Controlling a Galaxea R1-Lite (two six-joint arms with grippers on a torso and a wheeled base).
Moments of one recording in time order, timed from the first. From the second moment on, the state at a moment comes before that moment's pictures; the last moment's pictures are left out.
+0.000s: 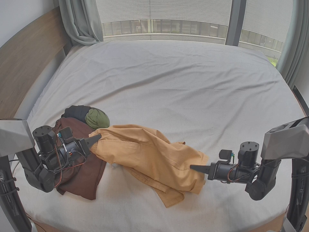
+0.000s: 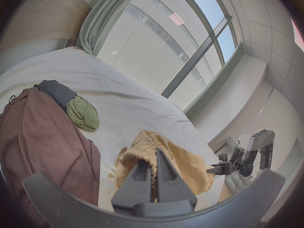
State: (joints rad) left arm -0.07 2.13 -0.44 -1.55 -0.56 -0.44; right arm 0.38 2.32 -0.44 -1.55 0.61 0.58
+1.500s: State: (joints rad) left arm -0.09 2.12 -0.51 -1.55 -0.49 -0.44; right arm 0.14 2.01 -0.48 -1.54 0.60 0.60
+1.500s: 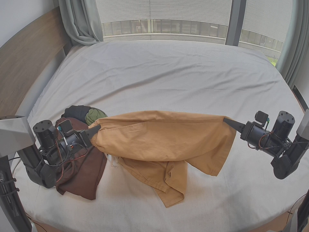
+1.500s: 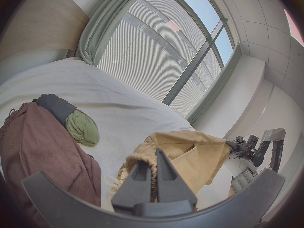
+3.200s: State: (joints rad) left arm -0.14 2.13 -0.65 -1.55 -0.34 -0.44; right arm 0.07 2.10 -0.67 -1.54 0.59 0.59
